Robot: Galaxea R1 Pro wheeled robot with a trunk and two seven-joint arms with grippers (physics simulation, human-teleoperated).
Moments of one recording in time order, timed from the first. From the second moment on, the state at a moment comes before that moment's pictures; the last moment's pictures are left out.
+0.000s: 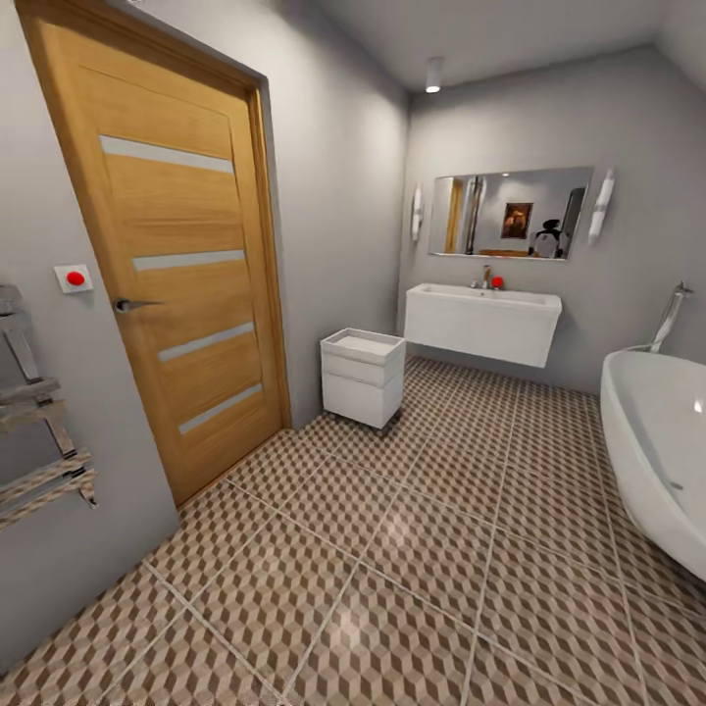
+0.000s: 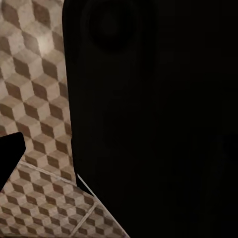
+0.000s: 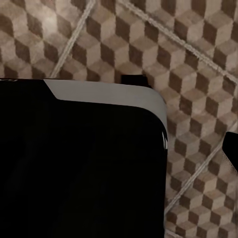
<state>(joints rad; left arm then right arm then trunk) 0.02 0.00 0.00 -0.02 0.00 -0.02 0.00 -0.07 0.00 0.01 -0.07 0.01 -0.07 0.01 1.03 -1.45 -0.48</state>
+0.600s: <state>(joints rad) 0.02 0.00 0.00 -0.02 0.00 -0.02 0.00 -0.07 0.00 0.01 -0.07 0.01 -0.07 0.01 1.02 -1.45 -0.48</state>
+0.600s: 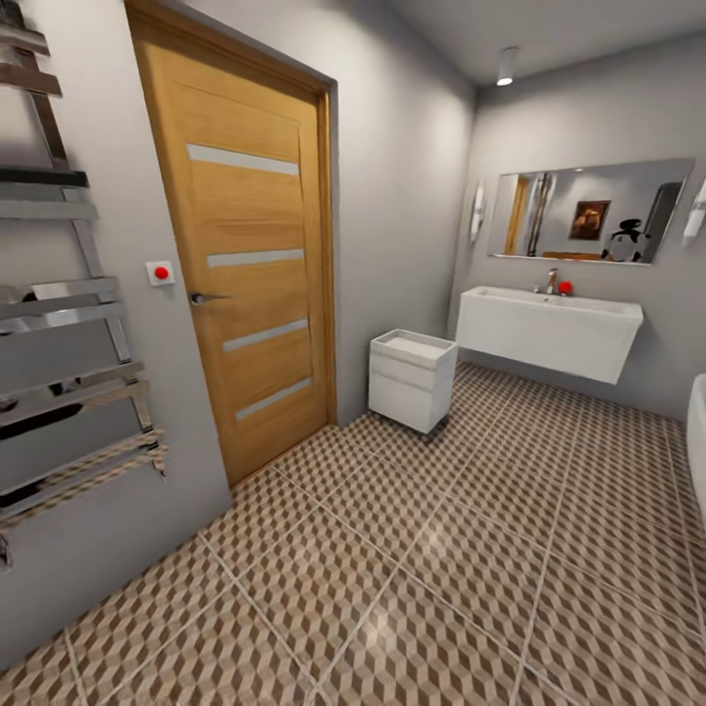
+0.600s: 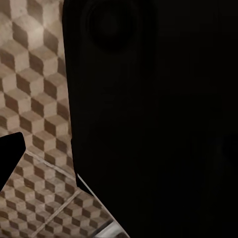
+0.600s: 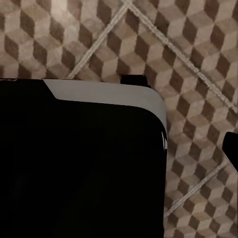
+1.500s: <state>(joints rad) 0.02 0.00 0.00 -0.02 0.00 -0.02 0.00 -0.07 0.00 0.01 -0.07 0.01 -0.07 0.00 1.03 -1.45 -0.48</state>
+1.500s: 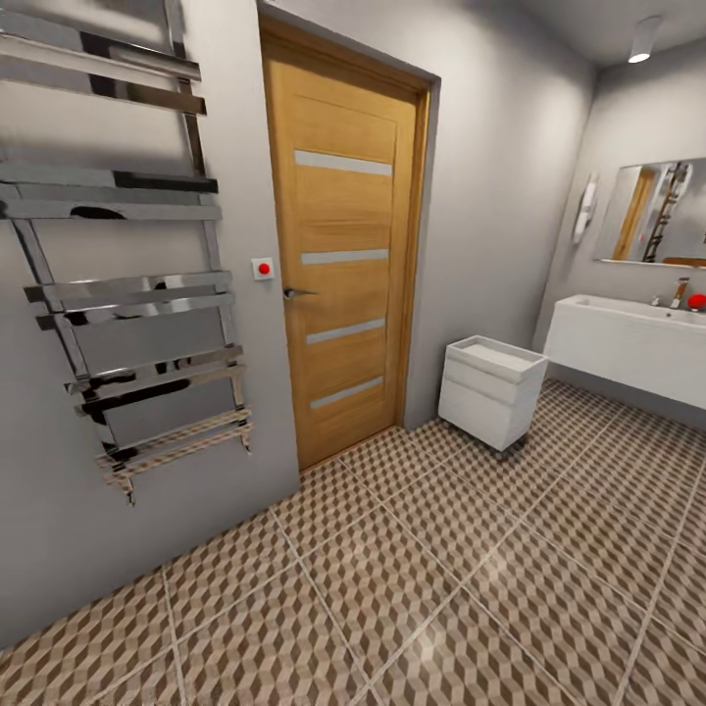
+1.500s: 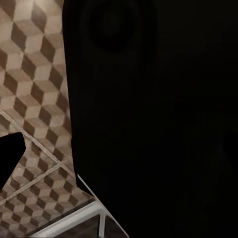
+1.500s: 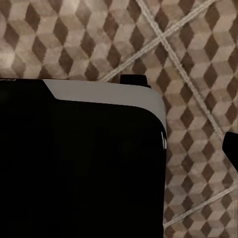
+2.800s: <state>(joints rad) 0.02 0.00 0.00 -0.02 0.00 -0.02 0.00 -0.07 0.00 0.01 -0.07 0.01 -0.07 0.01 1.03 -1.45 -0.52</state>
